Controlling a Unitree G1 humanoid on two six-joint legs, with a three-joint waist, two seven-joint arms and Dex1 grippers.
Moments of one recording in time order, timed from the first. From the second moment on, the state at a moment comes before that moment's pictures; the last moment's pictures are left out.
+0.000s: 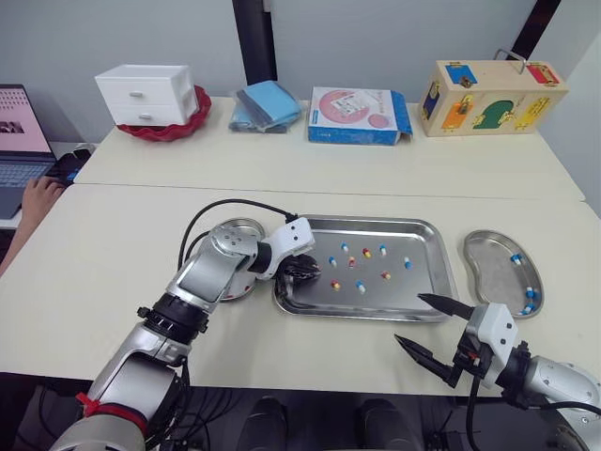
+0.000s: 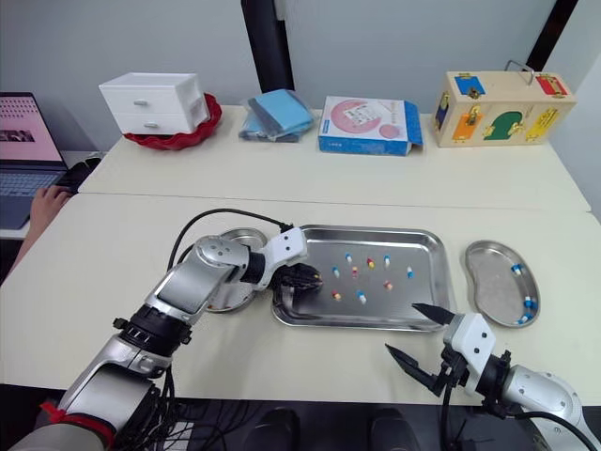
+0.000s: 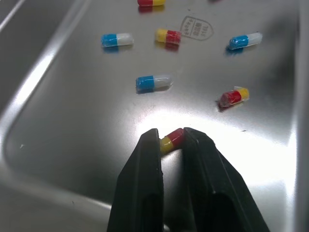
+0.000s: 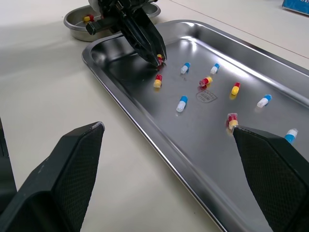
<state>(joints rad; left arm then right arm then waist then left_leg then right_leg) -0.67 0.55 -0.35 0.08 -0.08 0.59 -1.10 0.39 -0.61 -0.11 -0.59 0.37 0.16 0.79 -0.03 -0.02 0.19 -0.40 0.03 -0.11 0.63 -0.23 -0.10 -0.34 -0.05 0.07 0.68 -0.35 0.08</state>
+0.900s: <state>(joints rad) -0.47 0.88 0.05 -0.11 -0.36 0.93 -1.03 0.11 -0.57 0.11 -0.59 0.39 0.15 0.90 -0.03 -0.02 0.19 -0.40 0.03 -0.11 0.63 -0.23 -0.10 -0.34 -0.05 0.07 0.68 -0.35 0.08</state>
